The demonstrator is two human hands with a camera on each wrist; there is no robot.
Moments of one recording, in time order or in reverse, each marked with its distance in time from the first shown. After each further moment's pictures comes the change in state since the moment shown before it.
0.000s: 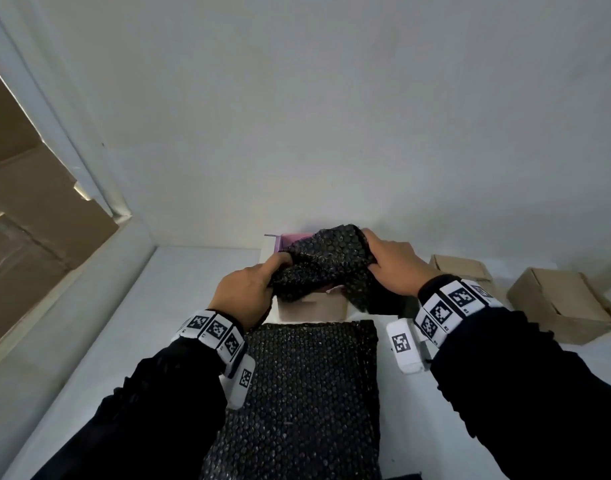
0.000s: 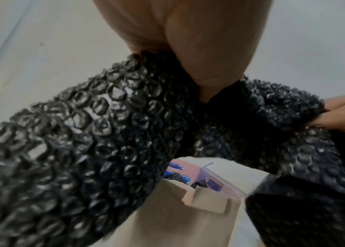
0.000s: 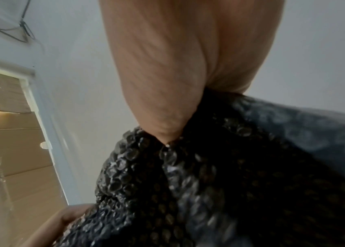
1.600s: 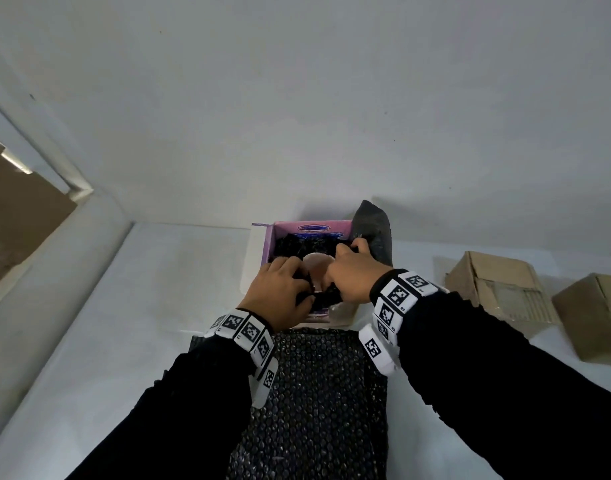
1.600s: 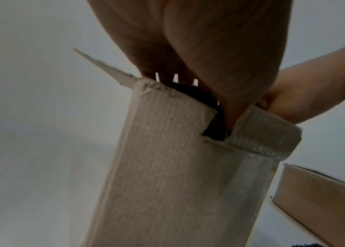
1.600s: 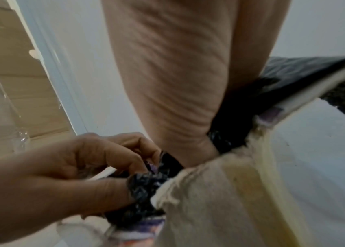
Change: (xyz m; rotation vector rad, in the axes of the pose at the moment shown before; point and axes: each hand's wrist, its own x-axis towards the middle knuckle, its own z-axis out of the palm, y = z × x) left_hand 0.074 -0.030 0.120 0.077 -0.235 0.130; right_hand 0.117 0.009 0.077 -0.331 -0.465 -0.226
